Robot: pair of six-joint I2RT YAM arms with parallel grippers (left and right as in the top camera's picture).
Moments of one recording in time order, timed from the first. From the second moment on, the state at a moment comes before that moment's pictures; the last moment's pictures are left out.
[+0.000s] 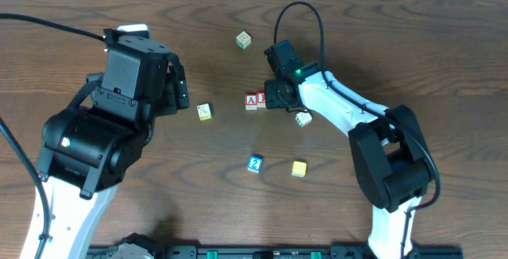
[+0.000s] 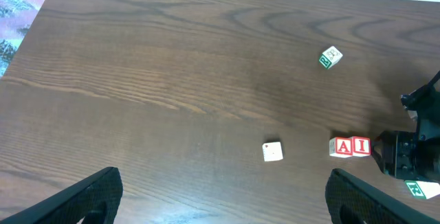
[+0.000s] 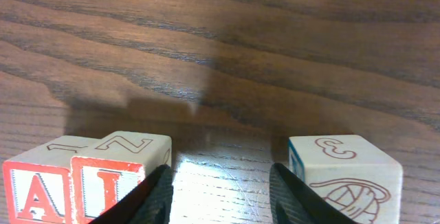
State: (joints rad) left arm -0.40 1.24 1.64 -1.26 -0.41 -0.38; right arm 0.49 2.06 1.40 -0.59 0.01 0.45
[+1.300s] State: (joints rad) left arm -0.40 1.40 1.53 -1.20 -0.19 -0.35; right arm 0.35 1.28 1.40 -1.05 0.34 0.50
